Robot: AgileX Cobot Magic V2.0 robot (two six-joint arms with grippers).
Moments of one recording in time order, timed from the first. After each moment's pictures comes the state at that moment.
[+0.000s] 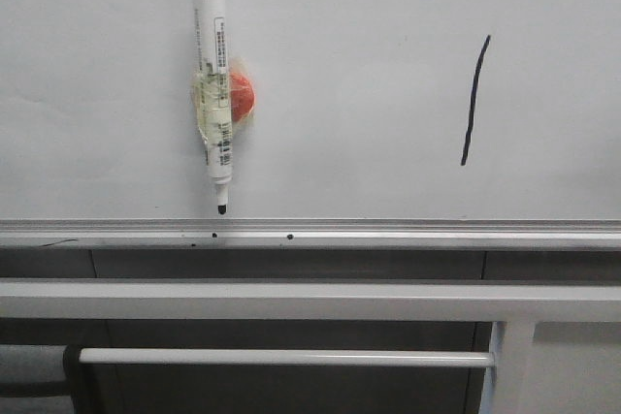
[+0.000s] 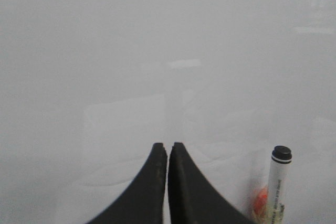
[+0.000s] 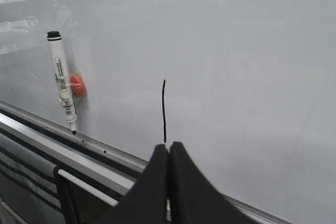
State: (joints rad) left arm -1.46 0.67 -0.34 -1.33 -1.03 1.23; right arm 0.46 -0.01 -0.06 0.38 0.13 -0.38
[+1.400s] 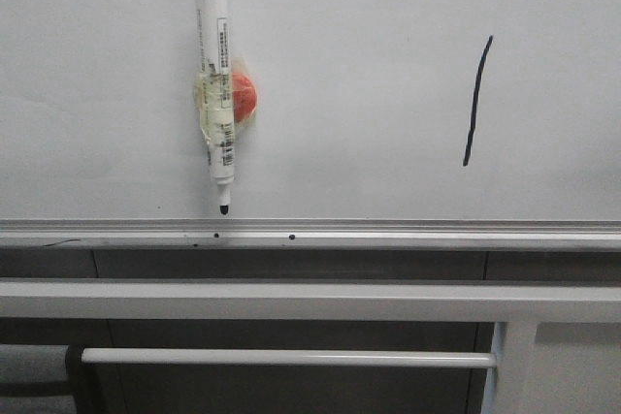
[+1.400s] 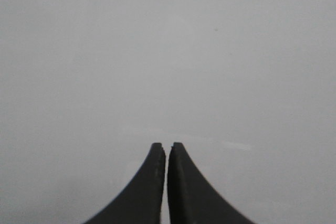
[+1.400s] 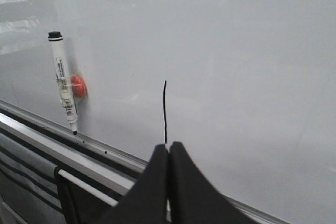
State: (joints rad) left arm -0.35 0.17 -0.35 -1.14 -0.08 0.96; right arm 0.46 -0.01 -0.06 0.38 0.12 -0.38
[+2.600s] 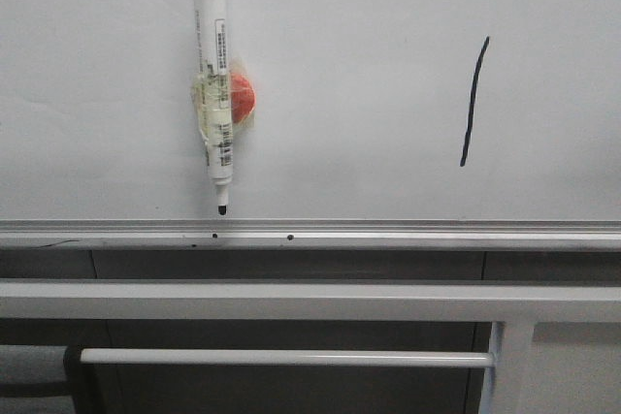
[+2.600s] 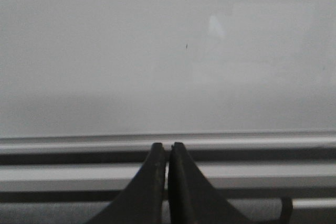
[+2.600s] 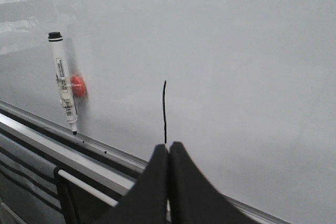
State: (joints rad) left arm -0.05 0.00 0.01 0.05 0.28 -0.04; right arm 0.46 -0.01 -0.06 0.38 0.12 -0.38
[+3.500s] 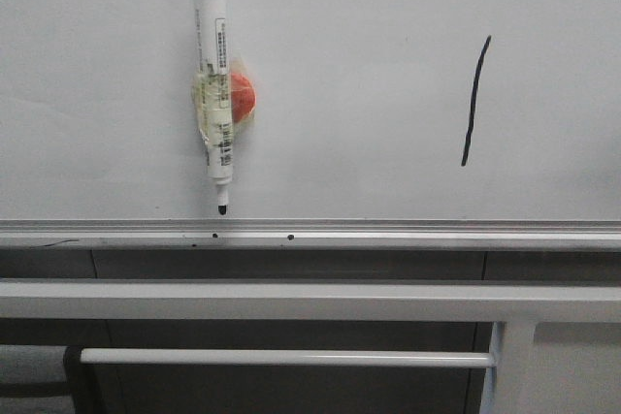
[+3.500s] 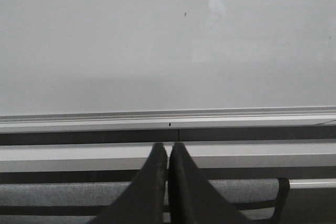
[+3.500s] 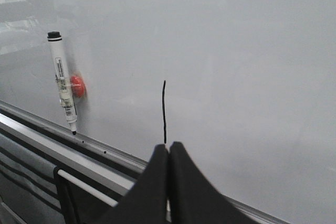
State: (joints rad) left arm -0.04 0.00 0.01 0.00 0.33 0.00; right arm 0.46 -0.01 -0.06 0.38 0.12 -0.38
